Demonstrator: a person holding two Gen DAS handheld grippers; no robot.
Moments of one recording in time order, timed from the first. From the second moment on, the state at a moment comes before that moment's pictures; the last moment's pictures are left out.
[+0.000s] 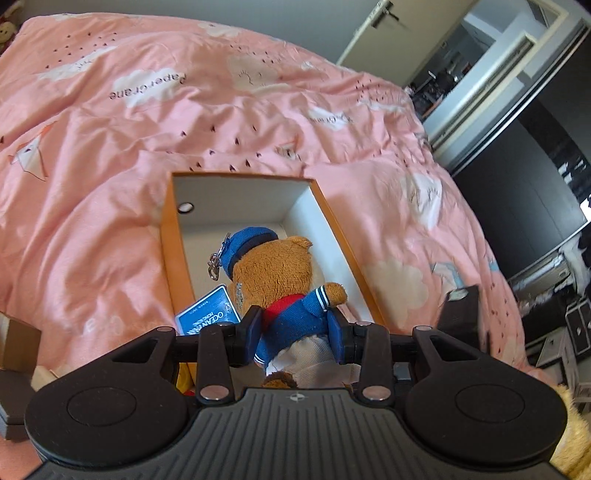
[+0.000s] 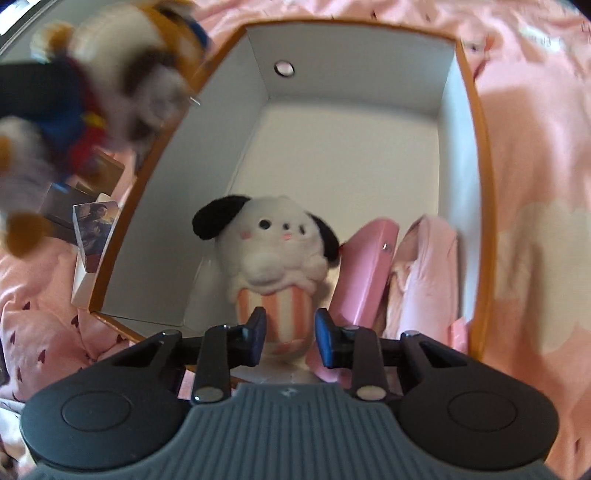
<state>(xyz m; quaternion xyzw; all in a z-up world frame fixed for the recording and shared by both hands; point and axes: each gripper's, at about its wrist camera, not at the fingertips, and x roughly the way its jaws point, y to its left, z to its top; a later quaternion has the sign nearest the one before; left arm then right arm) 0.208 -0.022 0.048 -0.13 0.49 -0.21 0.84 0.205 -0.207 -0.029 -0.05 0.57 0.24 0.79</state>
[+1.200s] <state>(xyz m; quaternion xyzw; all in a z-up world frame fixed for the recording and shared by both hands) 0.202 -0.071 -0.014 0.08 0.53 -0.17 0.82 0.232 -0.203 -0.051 -0.05 0.53 0.25 0.81</state>
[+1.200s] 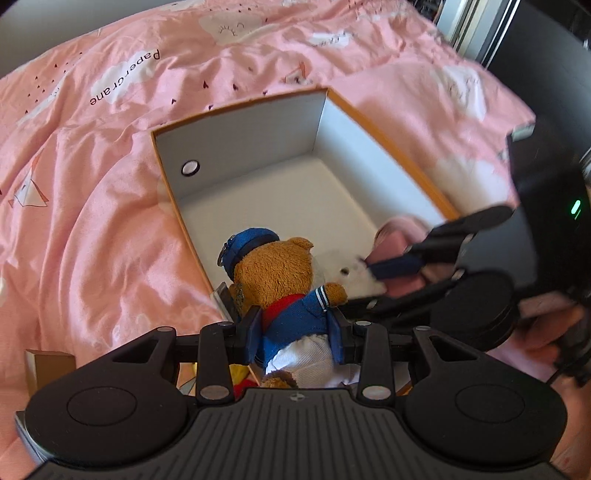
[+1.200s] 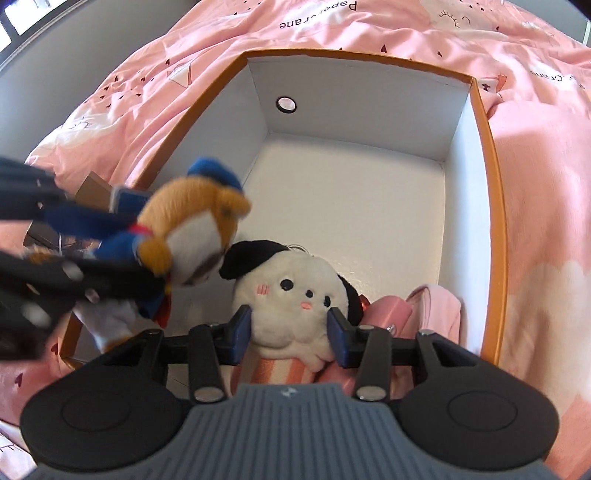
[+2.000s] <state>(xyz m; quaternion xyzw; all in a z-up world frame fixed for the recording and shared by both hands) 0.206 -0.086 -0.012 0.16 0.52 -0.21 0.81 0.228 -0.199 -0.048 -0.04 0.52 0.26 0.81</state>
